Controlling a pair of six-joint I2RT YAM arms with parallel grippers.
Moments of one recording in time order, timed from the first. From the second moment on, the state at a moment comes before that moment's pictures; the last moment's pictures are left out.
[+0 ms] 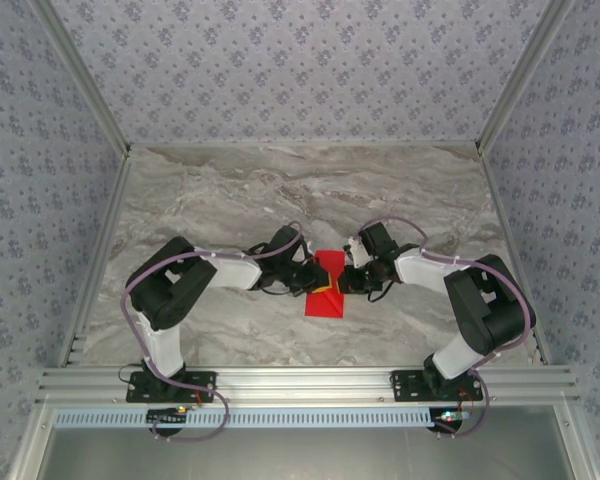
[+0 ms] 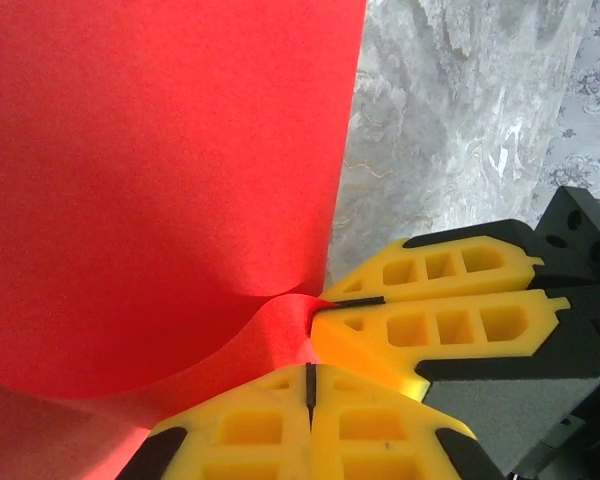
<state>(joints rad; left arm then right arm) -0.81 1.87 0.90 0.19 0.58 -1.08 0.47 1.58 0.72 -0.33 -0.47 0.33</state>
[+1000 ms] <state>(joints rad) -0.82 1.87 0.87 0.17 0.55 -1.08 0.47 1.63 0.76 -0.32 -0.48 0.32</state>
